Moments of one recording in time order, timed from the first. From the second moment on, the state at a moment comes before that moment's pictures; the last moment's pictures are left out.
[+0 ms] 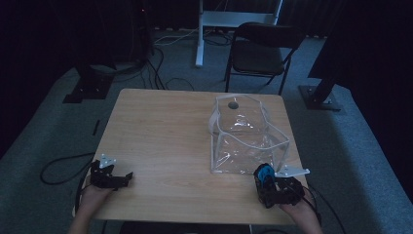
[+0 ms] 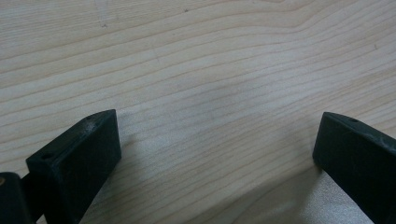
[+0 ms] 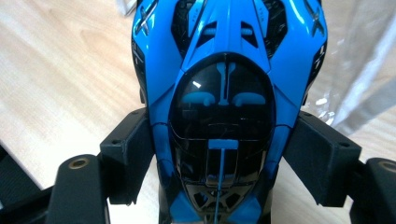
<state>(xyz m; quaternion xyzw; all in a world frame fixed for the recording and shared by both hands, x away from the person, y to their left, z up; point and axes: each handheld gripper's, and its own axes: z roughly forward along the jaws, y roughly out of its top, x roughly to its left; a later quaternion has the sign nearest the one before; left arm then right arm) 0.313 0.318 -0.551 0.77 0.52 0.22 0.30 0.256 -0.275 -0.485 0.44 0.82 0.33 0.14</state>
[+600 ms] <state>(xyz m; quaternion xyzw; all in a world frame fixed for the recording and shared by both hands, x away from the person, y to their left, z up) 0.313 0.318 -0.551 0.77 0.52 0.22 0.30 0.252 -0.275 -0.438 0.40 0.81 0.38 0.16</state>
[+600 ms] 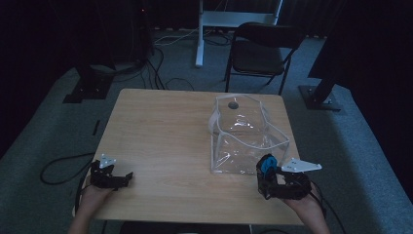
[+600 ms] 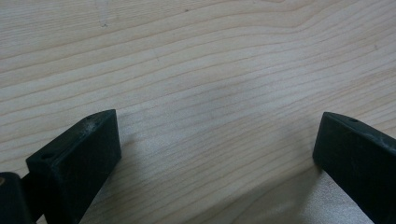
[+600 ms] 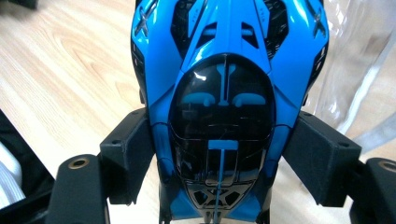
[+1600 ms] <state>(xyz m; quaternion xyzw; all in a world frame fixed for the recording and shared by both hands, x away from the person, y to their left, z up) 0.314 0.316 -0.551 0.77 0.52 0.22 0.30 0.281 -0.285 -0.320 0.35 0.78 0.45 0.26</state>
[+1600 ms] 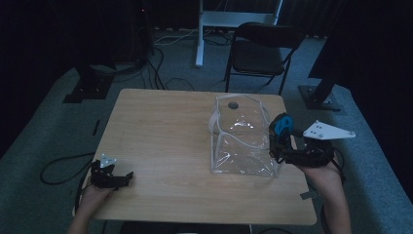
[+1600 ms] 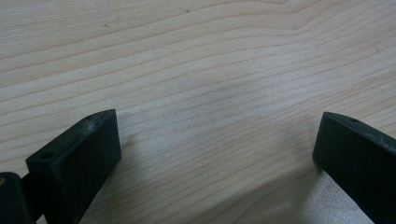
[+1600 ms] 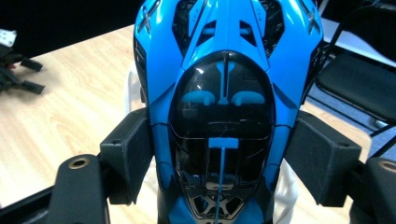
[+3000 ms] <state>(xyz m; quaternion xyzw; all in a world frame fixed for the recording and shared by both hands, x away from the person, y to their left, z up) 0.314 0.316 -0.551 0.77 0.52 0.22 0.30 0.374 -0.244 -0.323 0.31 0.84 0.40 0.21</state>
